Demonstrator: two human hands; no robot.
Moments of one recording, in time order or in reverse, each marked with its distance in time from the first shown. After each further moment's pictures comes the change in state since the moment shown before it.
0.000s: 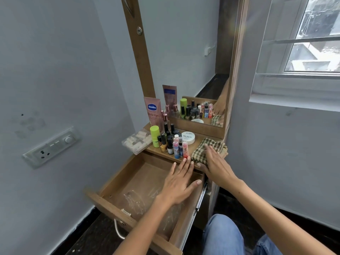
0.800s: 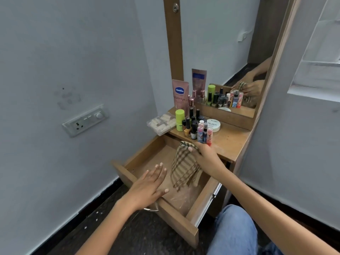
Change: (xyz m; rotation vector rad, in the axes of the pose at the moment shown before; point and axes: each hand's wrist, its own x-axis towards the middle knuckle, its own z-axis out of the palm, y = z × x) left_hand -0.140 -0.080 -0.026 0.068 -0.260 -0.188; right_hand -0.004 -0.115 -0.008 0.560 -0.103 -0.087
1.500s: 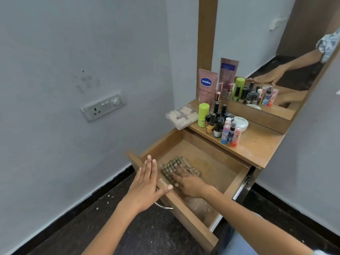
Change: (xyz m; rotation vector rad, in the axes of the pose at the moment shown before) left_hand -0.028 -0.025 0.011 -0.186 -0.044 -0.366; right_hand 0.024 0.050 0.150 -0.631 -0.714 -0.166
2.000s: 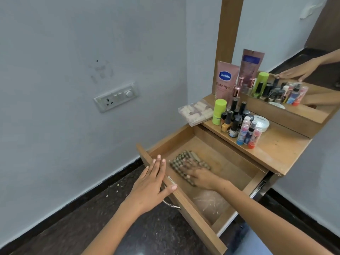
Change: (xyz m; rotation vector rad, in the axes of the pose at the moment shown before) left_hand -0.008 -0.006 0.006 -0.013 0.062 0.006; right_hand 0.009 0.022 -0.014 0.077 0.026 -0.129
